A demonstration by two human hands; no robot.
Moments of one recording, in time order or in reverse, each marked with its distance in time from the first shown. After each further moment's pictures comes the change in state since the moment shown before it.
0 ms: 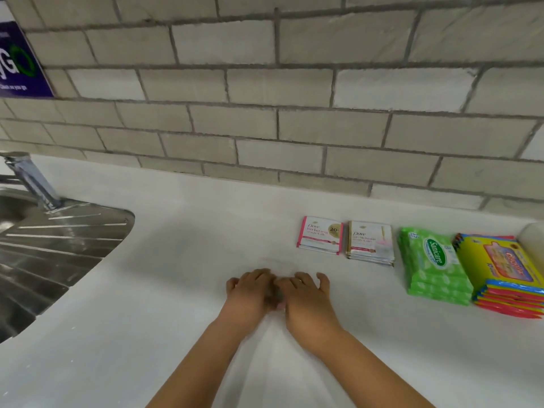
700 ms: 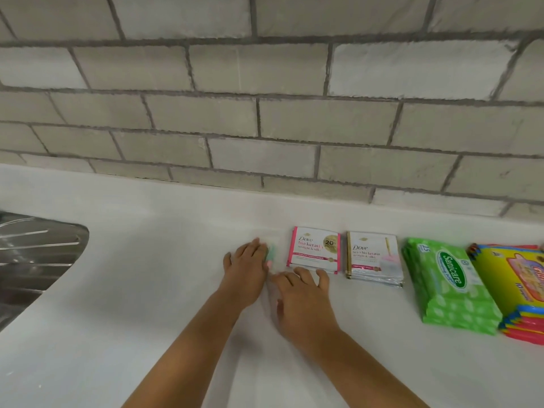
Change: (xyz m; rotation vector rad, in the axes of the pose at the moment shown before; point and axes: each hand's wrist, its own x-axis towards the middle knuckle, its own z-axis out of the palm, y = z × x) left_hand 0.123 -0.007 0.009 0.008 -0.020 0.003; right_hand 0.062 0.038 0.028 -0.139 0.310 0.053
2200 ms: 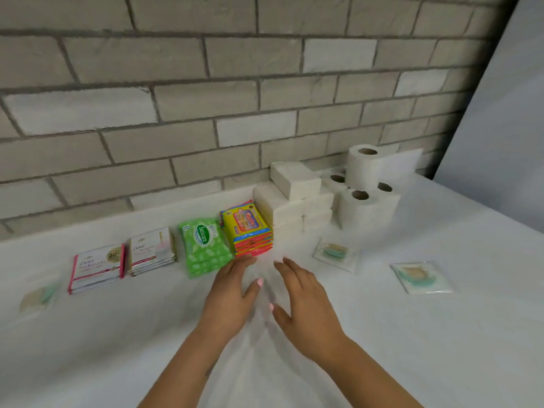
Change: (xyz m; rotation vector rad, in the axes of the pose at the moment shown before) left_hand -0.168 0.308 0.044 -0.534 0.047 0.647; right_hand -0.255 0.160 -0.227 0.084 0.055 0.605
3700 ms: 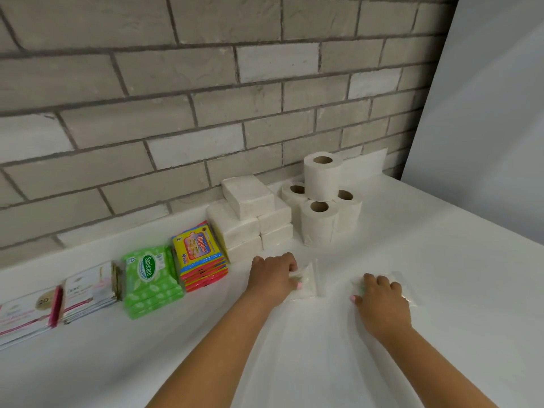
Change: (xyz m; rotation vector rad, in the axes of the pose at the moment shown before) left_hand 0.111 0.099 0.122 0.346 -0.365 0.113; right_hand 0.003 0.199 -0.076 -0.398 -0.162 0.690
